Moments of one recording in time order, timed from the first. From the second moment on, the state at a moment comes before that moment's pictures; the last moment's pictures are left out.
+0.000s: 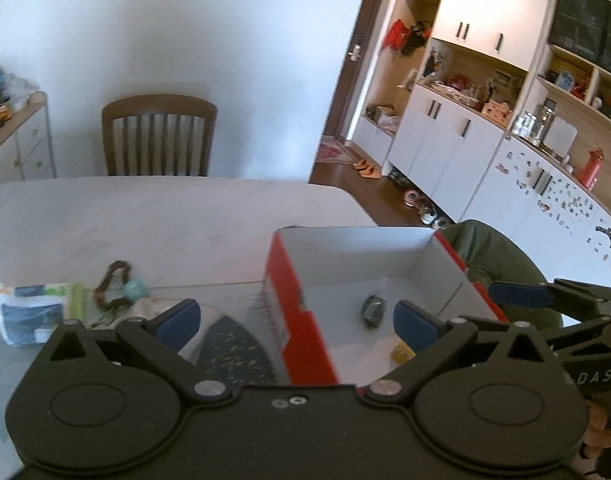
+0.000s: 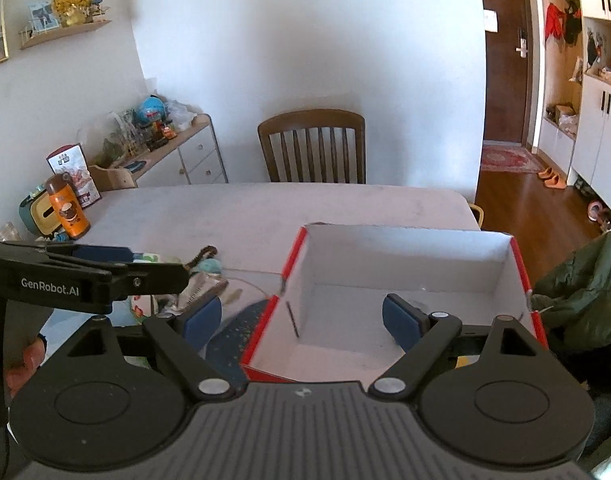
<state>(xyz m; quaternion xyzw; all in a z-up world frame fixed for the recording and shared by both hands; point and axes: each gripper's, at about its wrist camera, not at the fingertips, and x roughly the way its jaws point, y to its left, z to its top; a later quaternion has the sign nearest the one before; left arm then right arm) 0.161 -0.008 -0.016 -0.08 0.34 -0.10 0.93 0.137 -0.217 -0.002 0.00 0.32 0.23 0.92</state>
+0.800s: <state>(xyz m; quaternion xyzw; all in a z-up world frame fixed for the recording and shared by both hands) 0.132 0.138 -0.038 -0.10 0.31 0.03 0.95 0.119 -0.114 -0.012 0.00 0.33 0.23 0.92</state>
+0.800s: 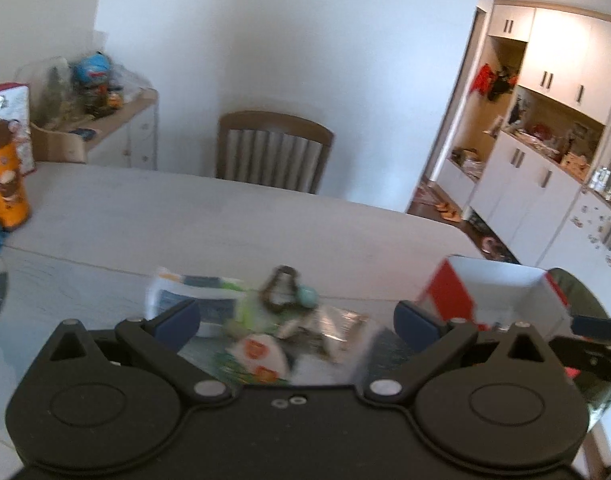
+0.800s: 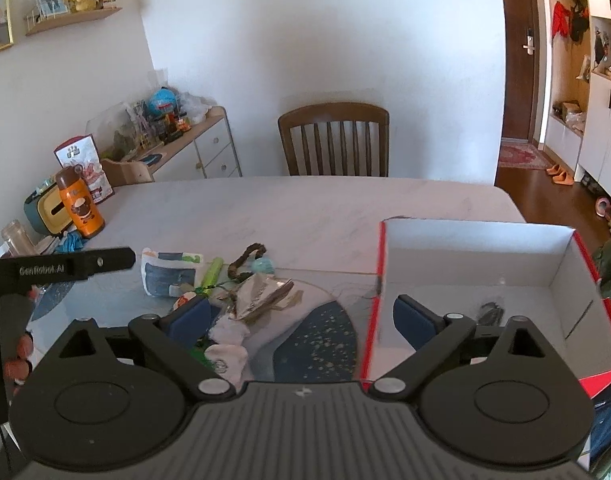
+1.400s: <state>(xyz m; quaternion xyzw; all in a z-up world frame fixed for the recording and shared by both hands) 0.178 0.219 -0.077 -0.10 0.34 0.04 0.94 0.130 -0.033 -0.050 -0.05 0.35 0.23 0.90</state>
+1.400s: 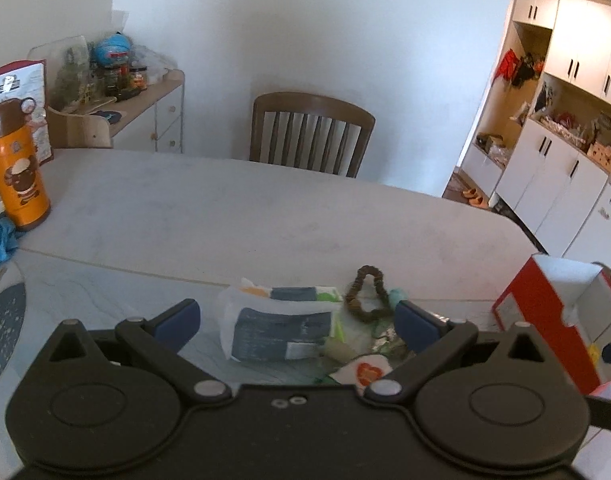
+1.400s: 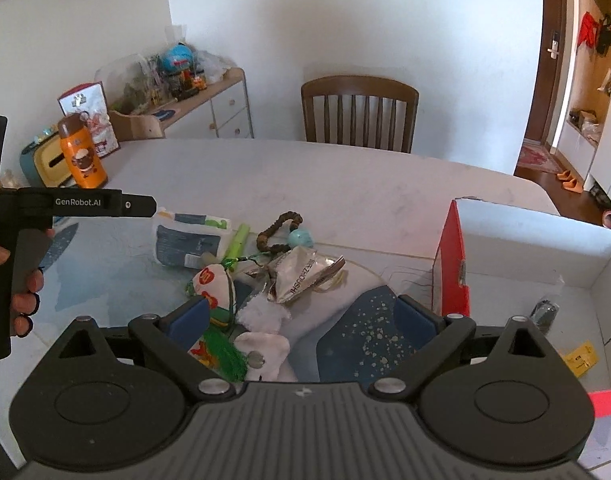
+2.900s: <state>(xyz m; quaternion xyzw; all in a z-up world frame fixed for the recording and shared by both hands) 0.276 0.258 -0.164 0.04 0.42 -0.16 0.89 0.287 0.042 -0.158 0.00 0.52 0.16 0.84</state>
